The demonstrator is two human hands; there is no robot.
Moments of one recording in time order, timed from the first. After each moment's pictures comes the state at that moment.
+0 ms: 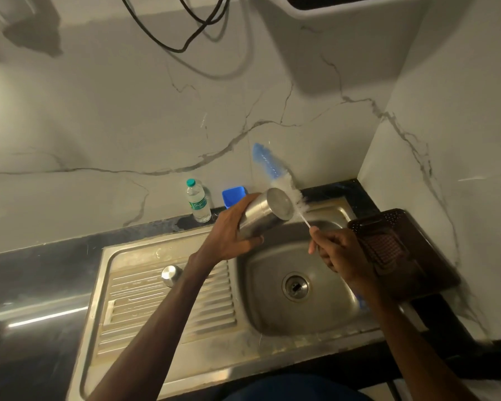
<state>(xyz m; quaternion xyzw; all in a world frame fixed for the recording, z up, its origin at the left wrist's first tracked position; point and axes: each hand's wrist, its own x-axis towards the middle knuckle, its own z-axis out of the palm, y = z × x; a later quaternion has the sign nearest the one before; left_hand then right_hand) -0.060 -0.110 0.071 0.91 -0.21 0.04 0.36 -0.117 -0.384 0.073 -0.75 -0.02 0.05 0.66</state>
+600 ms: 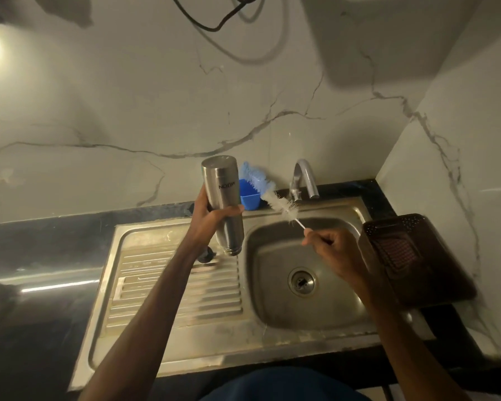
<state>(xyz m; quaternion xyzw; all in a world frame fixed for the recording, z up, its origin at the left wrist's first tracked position) -0.078 -0.057 0.082 0.76 0.07 0.04 0.65 -0.102 -0.352 0.052 -0.84 -0.03 0.02 0.54</state>
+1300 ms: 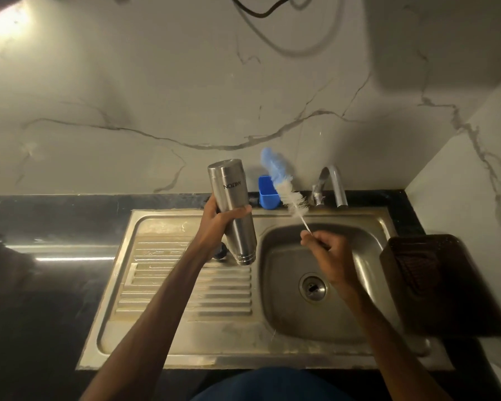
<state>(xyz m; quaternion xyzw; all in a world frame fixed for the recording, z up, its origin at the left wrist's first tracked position) -0.081 -0.033 0.067 0.68 0.14 0.01 0.72 -0.078 -0.299 0.024 -0.81 -0.02 0.04 0.58</state>
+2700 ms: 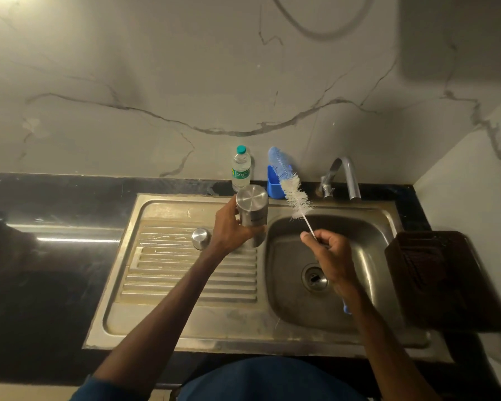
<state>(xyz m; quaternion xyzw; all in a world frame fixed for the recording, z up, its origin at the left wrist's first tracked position) -0.086 -0.029 0.002 0.84 0.11 0.06 0.53 -0.093 -0.280 0.011 -0.80 0.02 0.07 0.59</state>
